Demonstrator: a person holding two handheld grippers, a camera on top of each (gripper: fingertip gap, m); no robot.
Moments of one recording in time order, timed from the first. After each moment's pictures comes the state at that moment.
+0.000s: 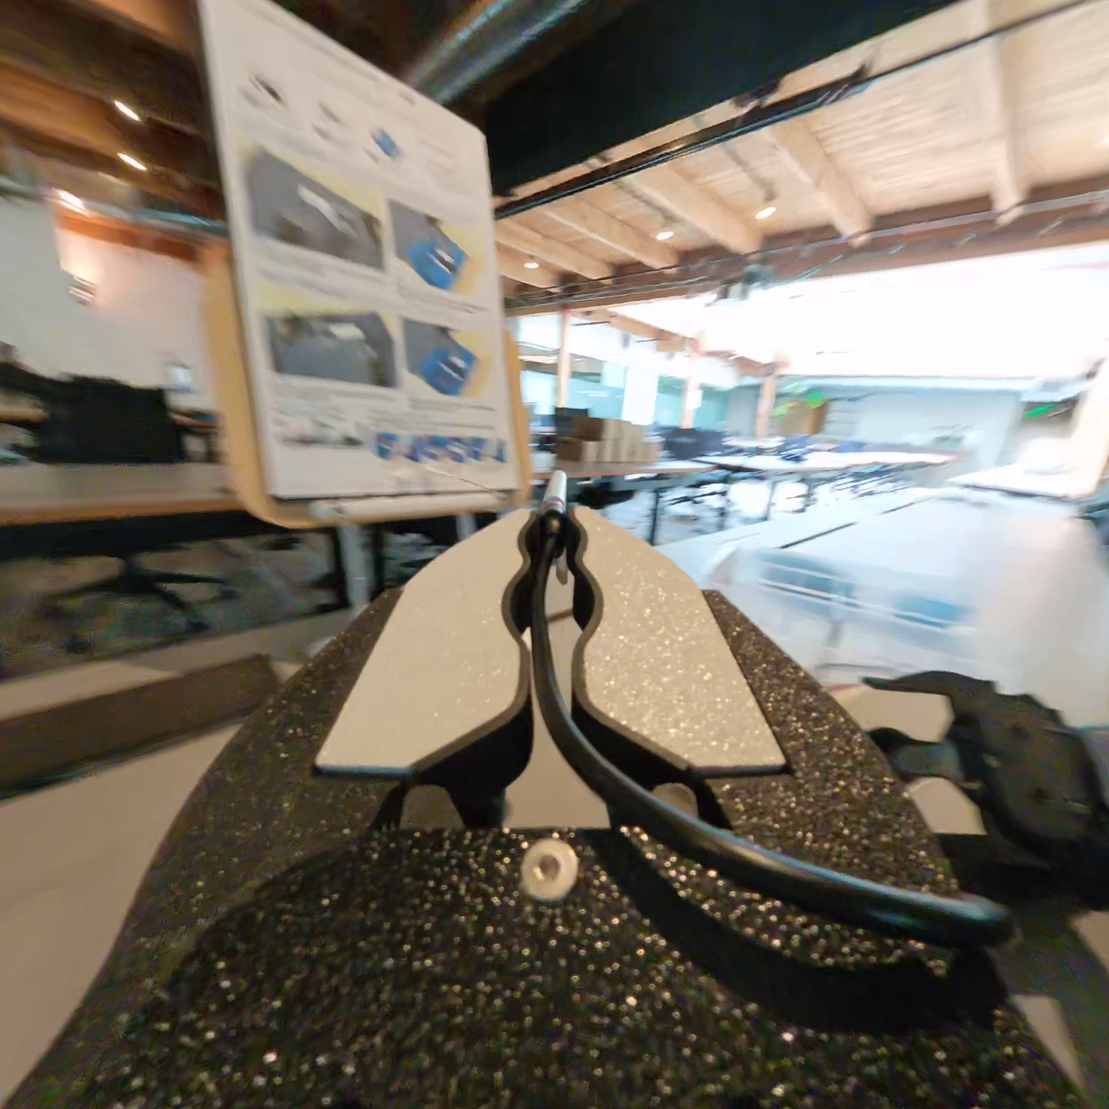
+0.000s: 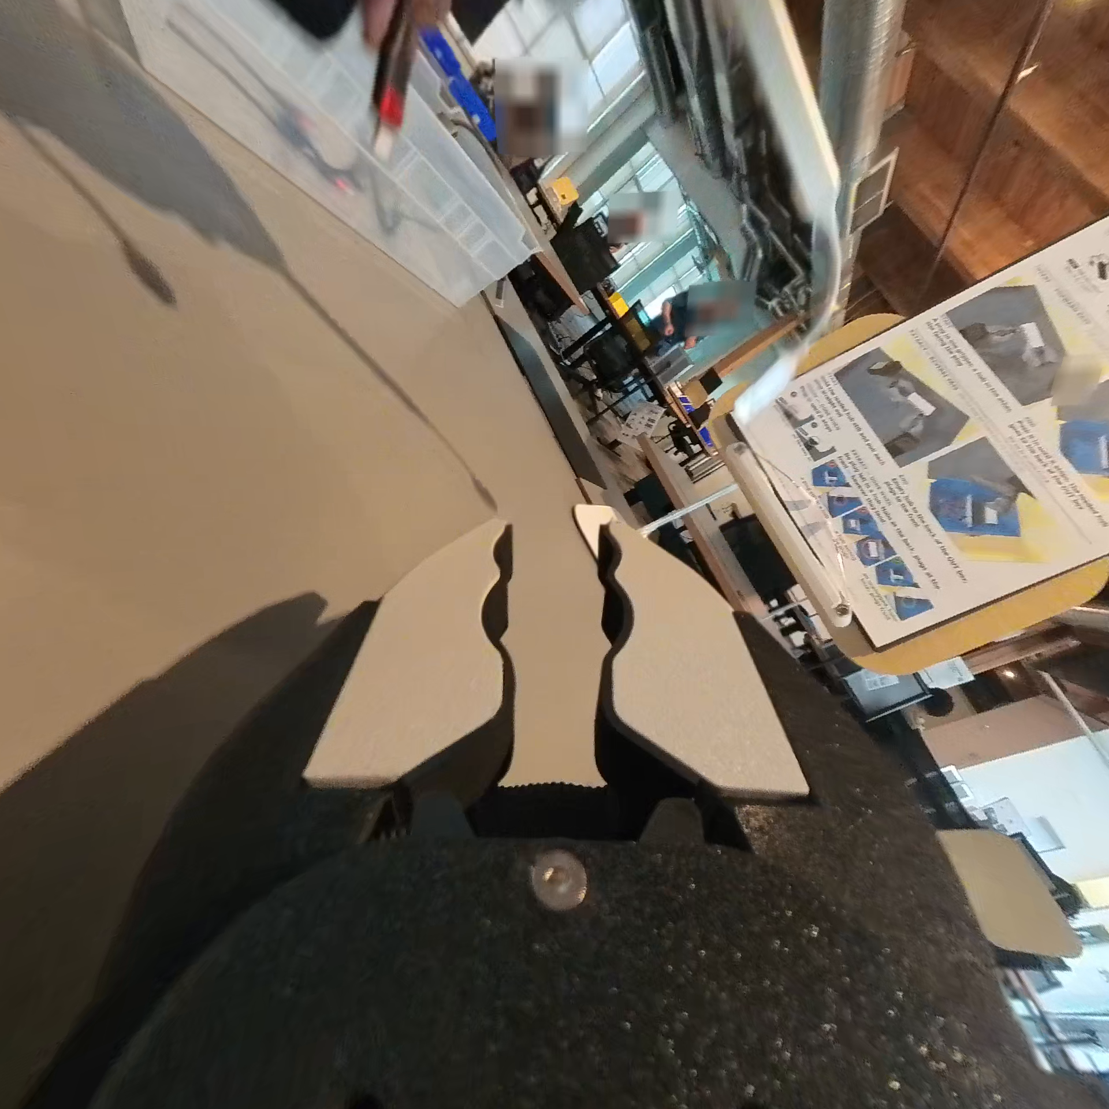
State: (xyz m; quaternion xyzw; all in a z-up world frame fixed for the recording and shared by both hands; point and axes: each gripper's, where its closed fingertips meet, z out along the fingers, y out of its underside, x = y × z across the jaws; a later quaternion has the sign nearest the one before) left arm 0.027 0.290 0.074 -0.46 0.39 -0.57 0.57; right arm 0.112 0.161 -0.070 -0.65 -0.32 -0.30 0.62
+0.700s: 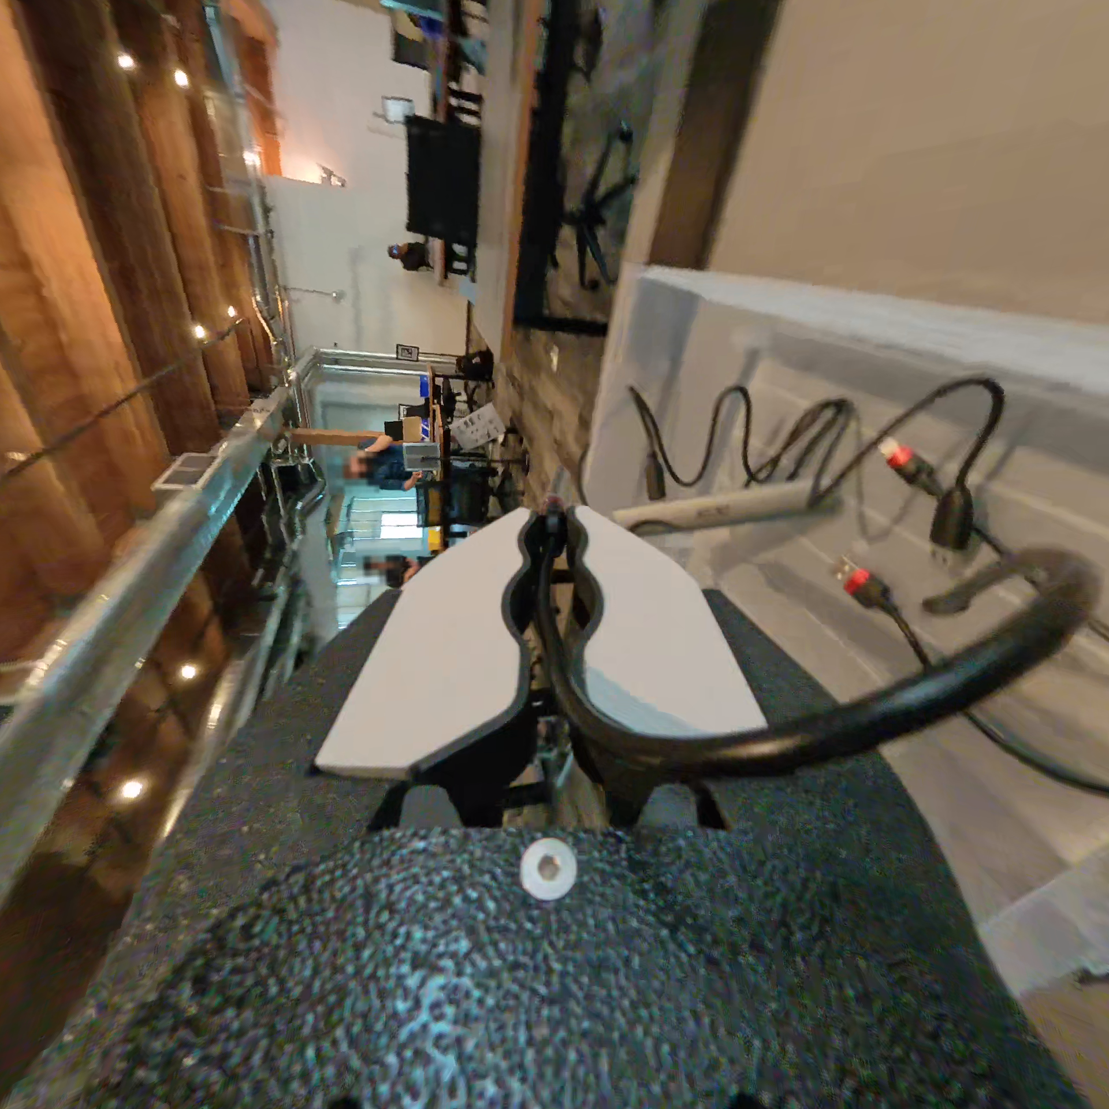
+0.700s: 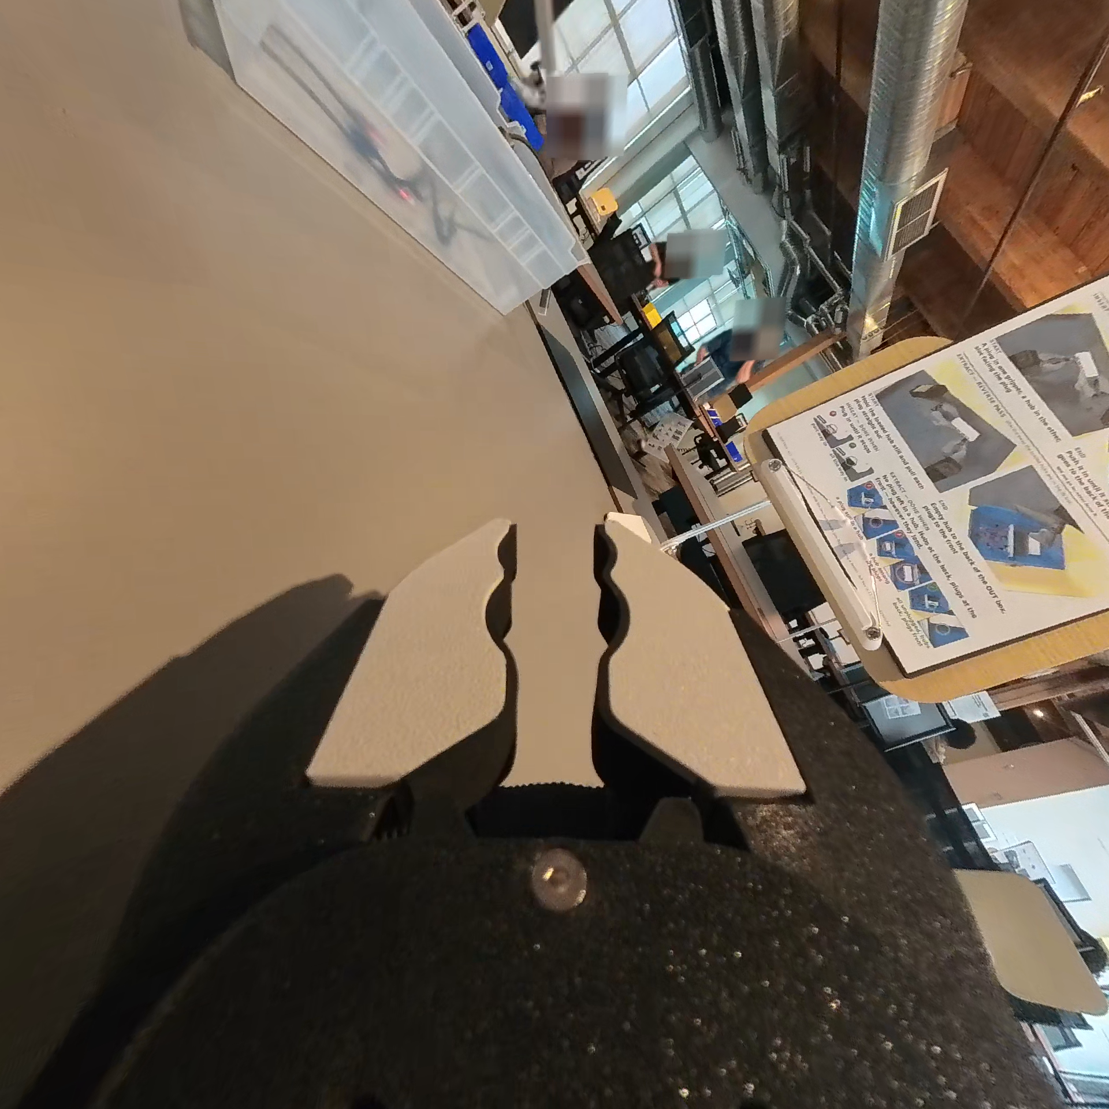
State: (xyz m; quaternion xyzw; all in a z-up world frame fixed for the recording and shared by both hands) left arm -0.121 0.485 0.017 -0.37 0.70 0.21 0.57; right arm 0.097 0.154 -0.083 -0.65 -0.35 -0.28 0.61
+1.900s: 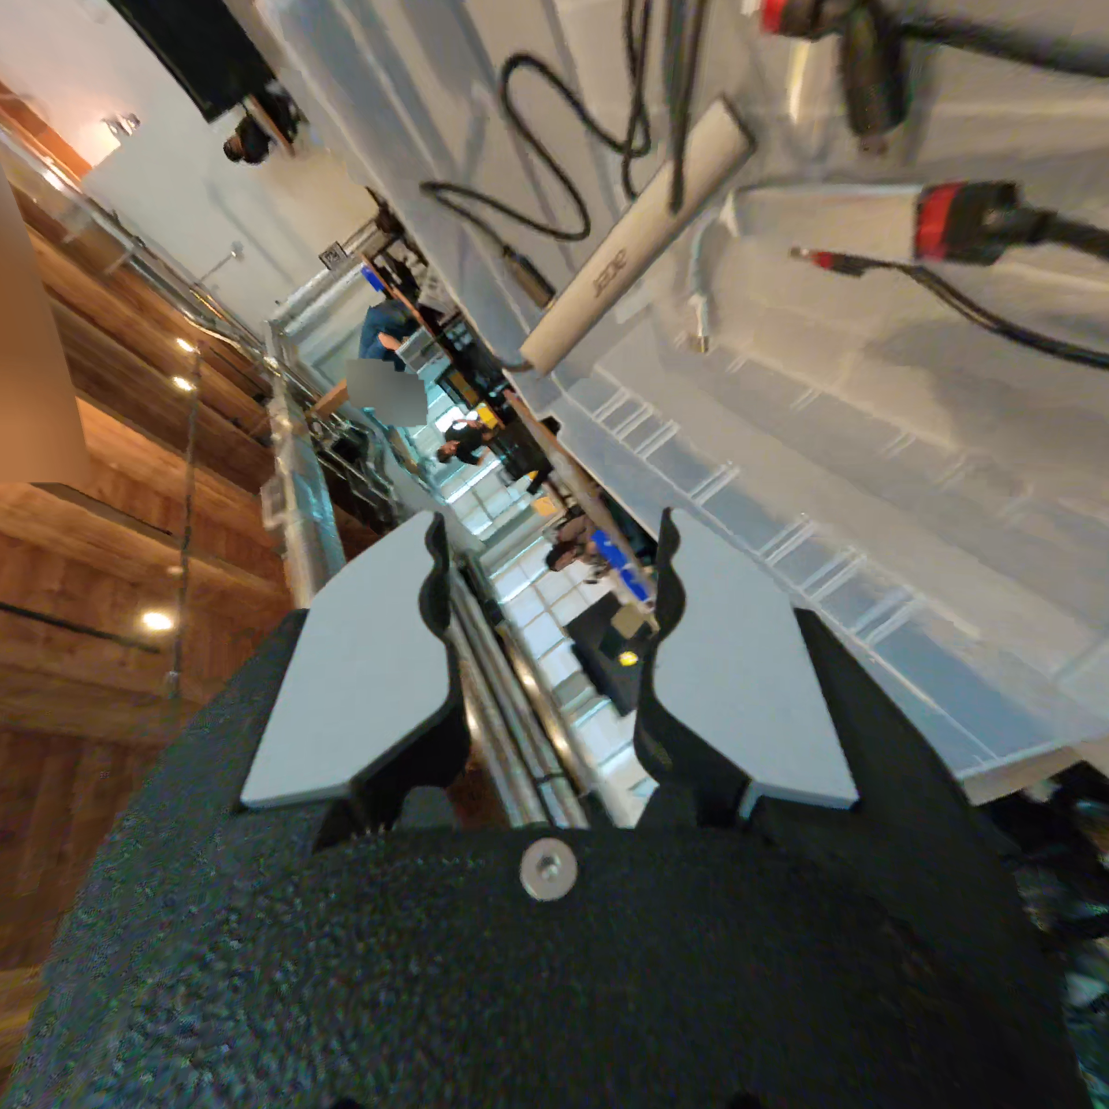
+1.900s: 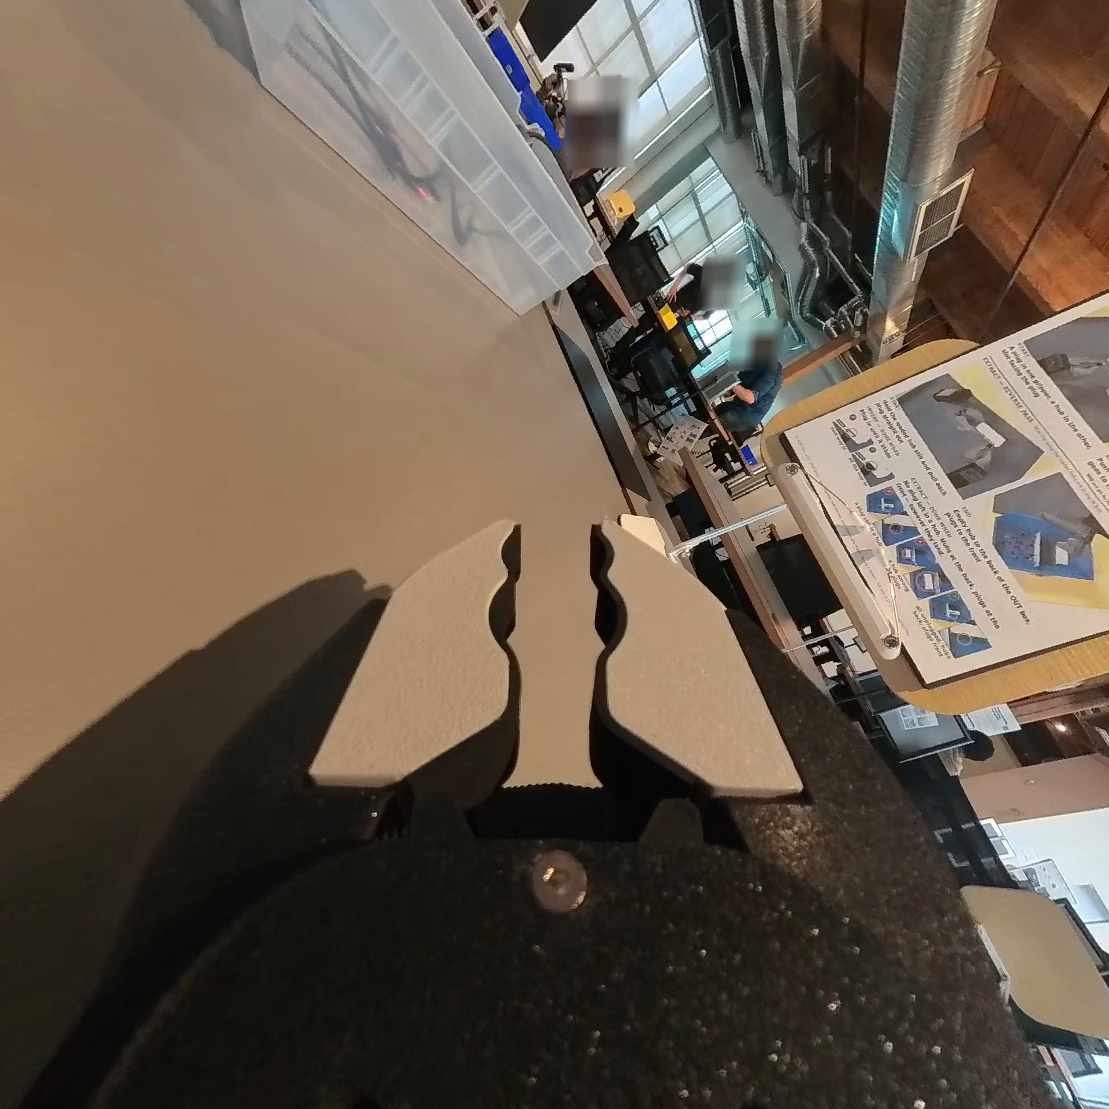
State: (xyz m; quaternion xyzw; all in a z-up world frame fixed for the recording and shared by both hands) left arm -0.160 0.515 -0.026 -0.25 0.77 0.47 0.35; right arm 0.094 0.152 -0.085 -0.65 -0.36 -0.27 0.61
